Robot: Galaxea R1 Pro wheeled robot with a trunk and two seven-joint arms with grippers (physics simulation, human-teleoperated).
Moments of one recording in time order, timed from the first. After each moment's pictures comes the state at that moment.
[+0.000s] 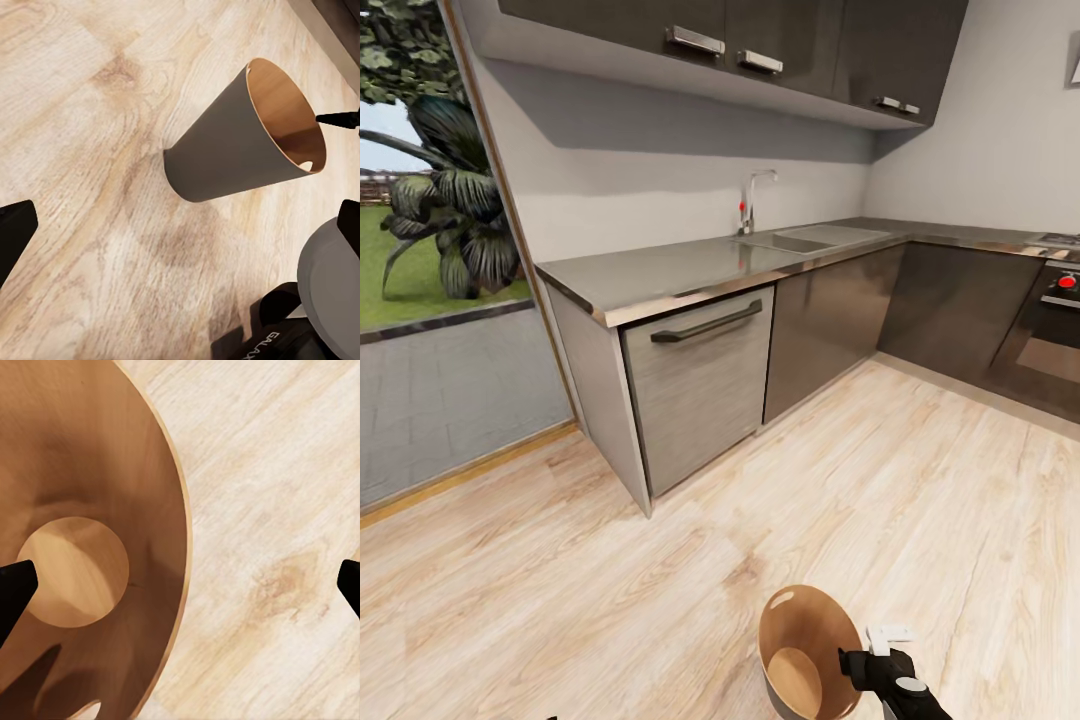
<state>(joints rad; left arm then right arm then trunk) 0.01 0.12 0.45 -0.87 -0.01 0.05 -1.16 -0.39 -0.06 0.01 -0.44 0.00 0.05 -0.06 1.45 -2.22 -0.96</state>
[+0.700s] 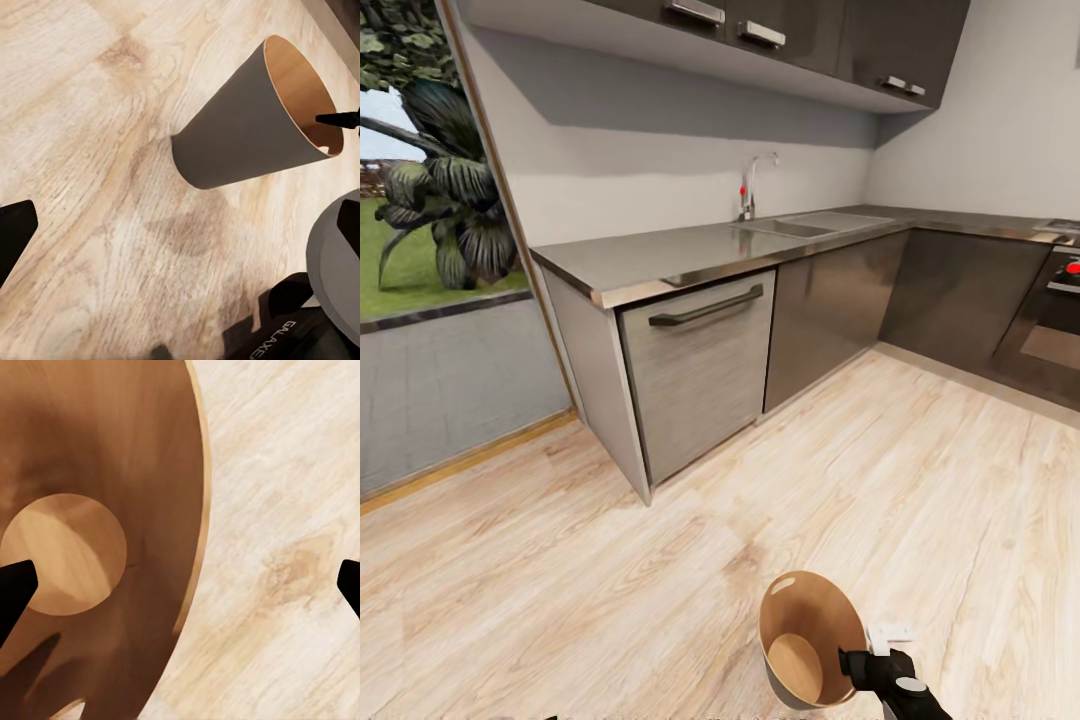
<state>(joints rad) 0.01 0.12 0.45 -0.87 -0.01 0.05 -1.16 -0.39 -0.06 0.01 -0.44 0.00 0.05 -0.06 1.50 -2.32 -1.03</state>
